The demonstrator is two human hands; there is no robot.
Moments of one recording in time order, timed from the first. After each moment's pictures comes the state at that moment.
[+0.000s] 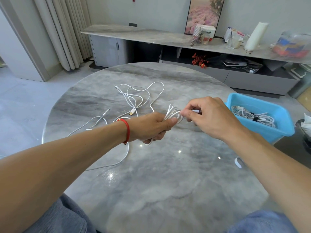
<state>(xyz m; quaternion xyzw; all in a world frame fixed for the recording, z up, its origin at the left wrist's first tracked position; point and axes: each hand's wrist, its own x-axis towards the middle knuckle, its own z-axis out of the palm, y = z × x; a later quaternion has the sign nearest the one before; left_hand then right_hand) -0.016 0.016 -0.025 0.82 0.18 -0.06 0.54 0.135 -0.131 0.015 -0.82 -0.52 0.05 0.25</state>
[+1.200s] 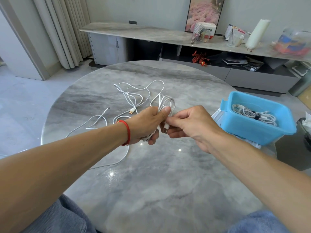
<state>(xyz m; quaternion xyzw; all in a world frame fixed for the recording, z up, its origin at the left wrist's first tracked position) -0.018 0.014 -0.032 0.76 0.22 0.05 0.61 0.097 -0.109 -0.012 -0.73 -0.30 0.35 0.50</state>
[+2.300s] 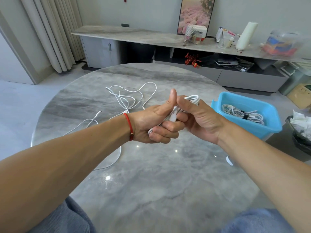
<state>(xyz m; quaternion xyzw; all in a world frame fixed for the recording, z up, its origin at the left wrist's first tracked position) 0.006 -0.006 0.006 0.53 0.04 -0.17 0.83 0.138 -0.127 0.007 -0.54 -0.38 0.49 0.57</state>
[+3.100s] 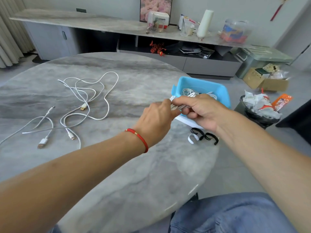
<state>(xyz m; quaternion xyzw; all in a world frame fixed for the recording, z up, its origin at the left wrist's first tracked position) 0.068 -0.108 -0.023 0.93 0.14 0.18 0.27 0.190 -0.211 0.008 -0.72 -0.14 0.34 0.59</state>
